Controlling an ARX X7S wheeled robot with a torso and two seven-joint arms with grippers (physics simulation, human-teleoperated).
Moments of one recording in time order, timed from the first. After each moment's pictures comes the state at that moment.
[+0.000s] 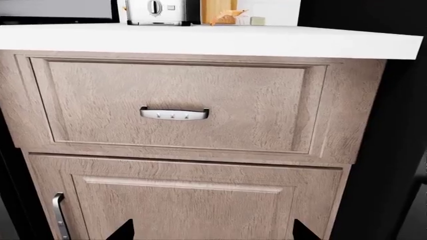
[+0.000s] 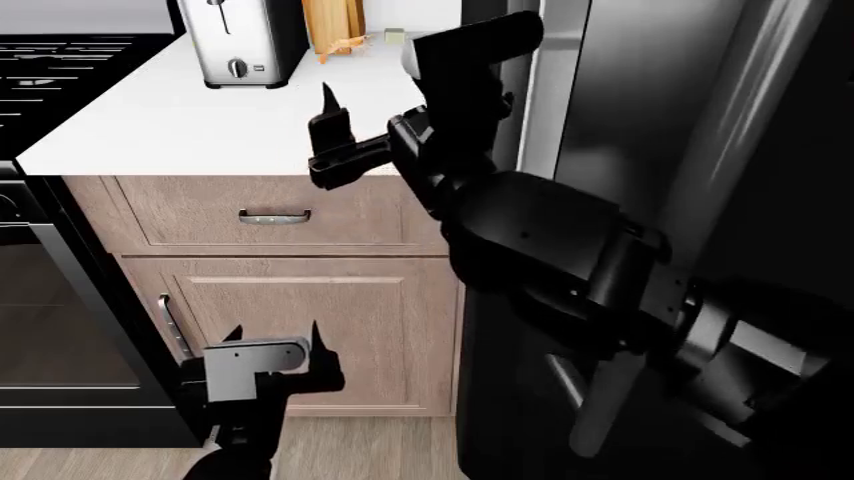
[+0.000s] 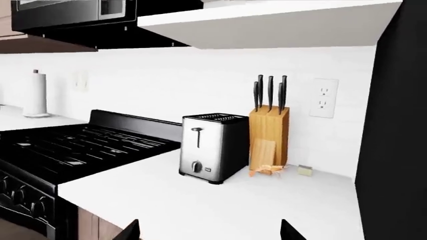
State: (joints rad) left arm -0.26 -0.26 0.30 -0.20 -0.35 -0.04 -0.29; right arm 1.40 0.31 -1.28 0.15 1.19 0.05 0.53
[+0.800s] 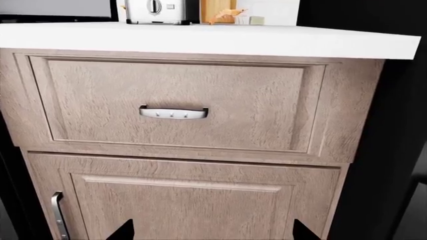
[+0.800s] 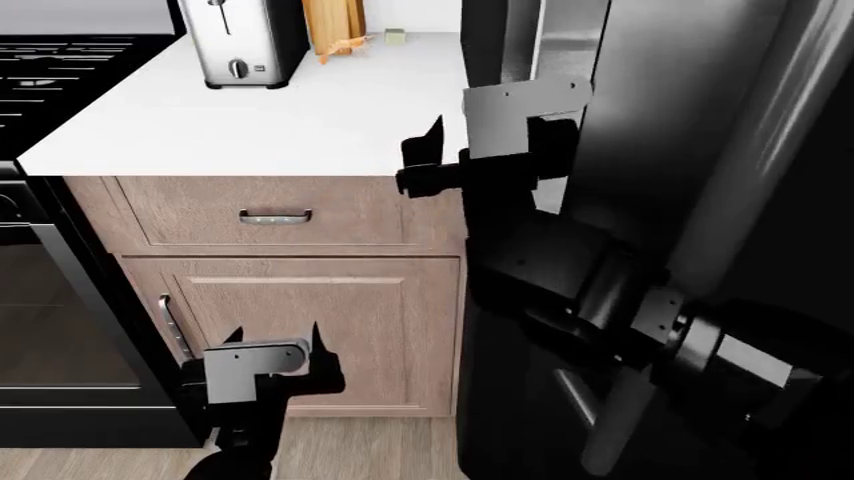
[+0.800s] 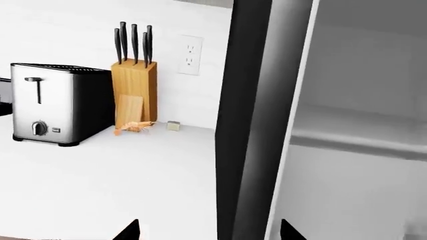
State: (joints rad) left arm -0.25 -0.27 0.31 -0.19 -0.37 -0.03 -0.30; right arm 1.35 0.33 -1.34 0.23 1.14 0.13 0.95
